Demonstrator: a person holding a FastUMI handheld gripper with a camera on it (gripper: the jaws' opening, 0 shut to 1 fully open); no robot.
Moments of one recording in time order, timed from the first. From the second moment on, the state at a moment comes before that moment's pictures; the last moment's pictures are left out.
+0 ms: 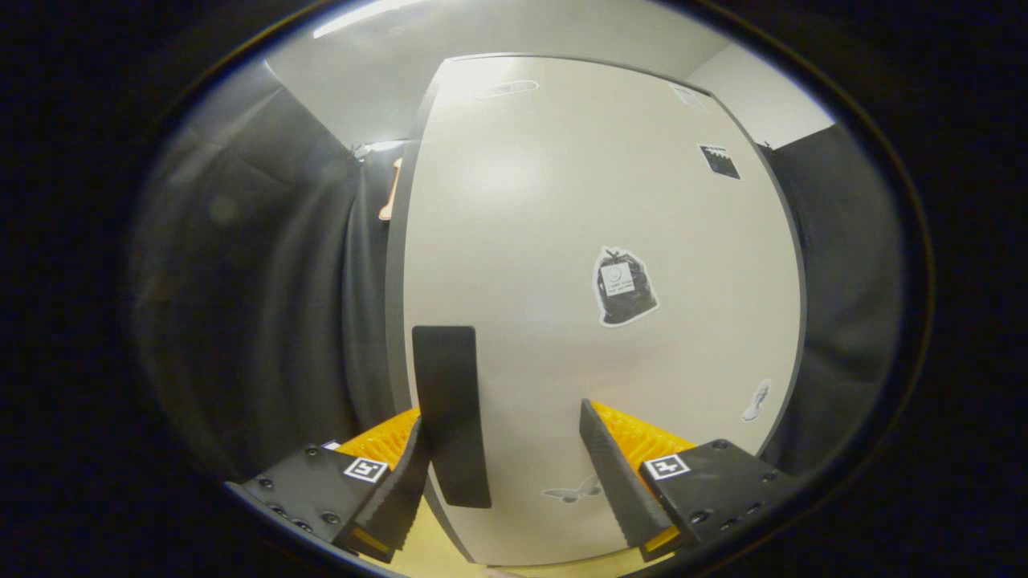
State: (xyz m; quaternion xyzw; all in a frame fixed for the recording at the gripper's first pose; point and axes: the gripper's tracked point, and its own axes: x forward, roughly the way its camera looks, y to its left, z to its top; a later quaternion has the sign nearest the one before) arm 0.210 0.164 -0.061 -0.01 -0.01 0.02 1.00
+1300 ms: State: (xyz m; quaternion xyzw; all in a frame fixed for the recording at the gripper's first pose) arm 0.195 0.172 -0.051 0.04 -0.01 0.04 1.00
